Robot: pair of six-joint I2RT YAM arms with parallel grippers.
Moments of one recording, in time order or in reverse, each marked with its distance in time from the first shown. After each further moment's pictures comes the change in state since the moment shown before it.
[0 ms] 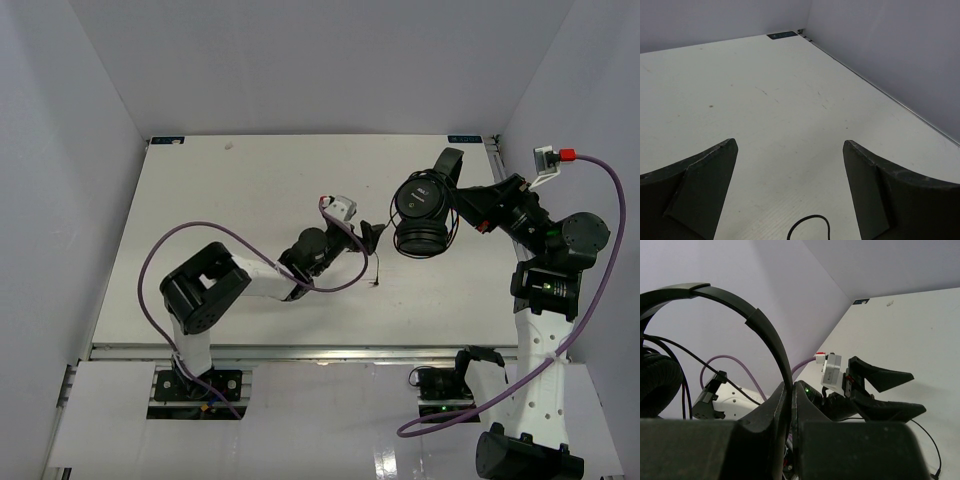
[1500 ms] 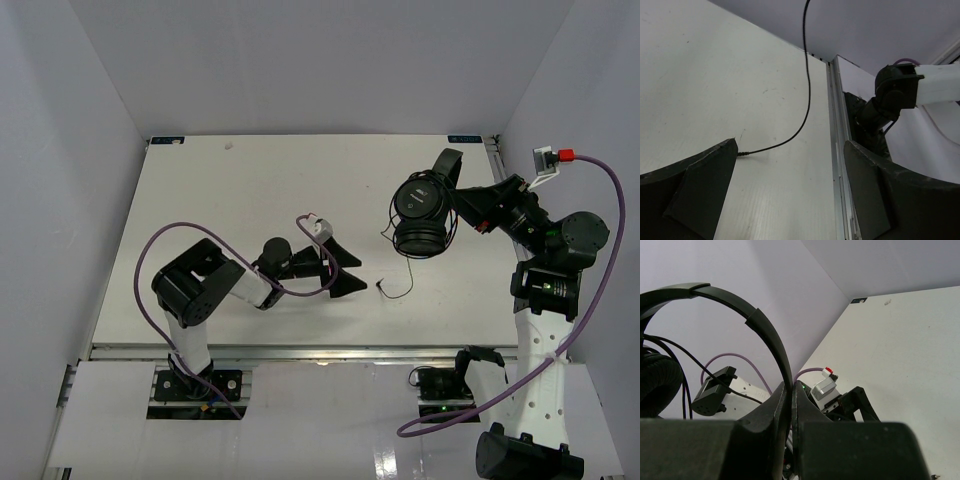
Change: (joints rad) left arm 0.170 0.000 -0.279 0.268 0.912 -0.327; right arm 0.000 0.000 -0.001 -0.017 0.000 -0.020
